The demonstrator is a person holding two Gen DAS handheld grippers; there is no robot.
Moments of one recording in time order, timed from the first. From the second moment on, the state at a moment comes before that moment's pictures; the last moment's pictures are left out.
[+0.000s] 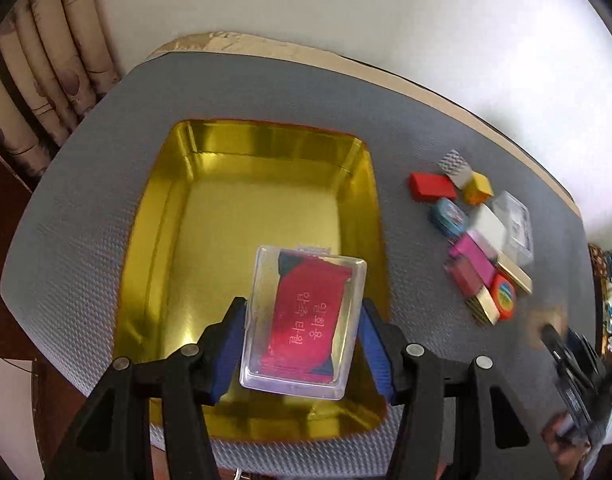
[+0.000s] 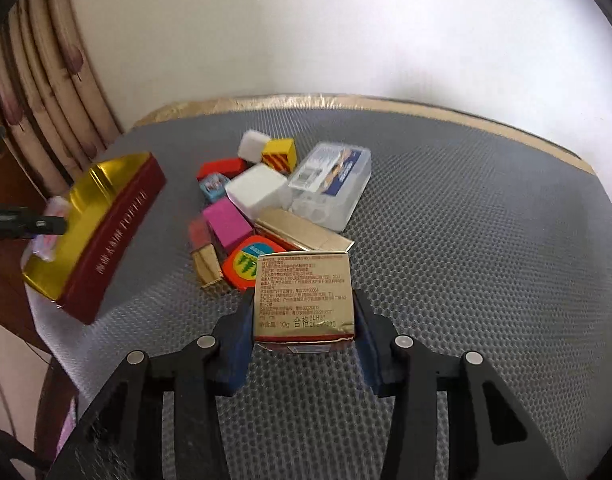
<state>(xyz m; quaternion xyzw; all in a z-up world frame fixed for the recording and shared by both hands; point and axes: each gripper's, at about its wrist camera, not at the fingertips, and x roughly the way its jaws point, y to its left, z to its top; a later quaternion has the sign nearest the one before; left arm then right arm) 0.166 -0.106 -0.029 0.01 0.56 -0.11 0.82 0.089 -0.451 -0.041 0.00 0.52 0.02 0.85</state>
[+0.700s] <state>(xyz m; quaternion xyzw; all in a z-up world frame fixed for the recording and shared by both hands) 0.273 -0.094 -0.073 0.07 0.56 -0.05 0.83 0.084 -0.433 -0.009 0.02 0.50 0.06 0.86</state>
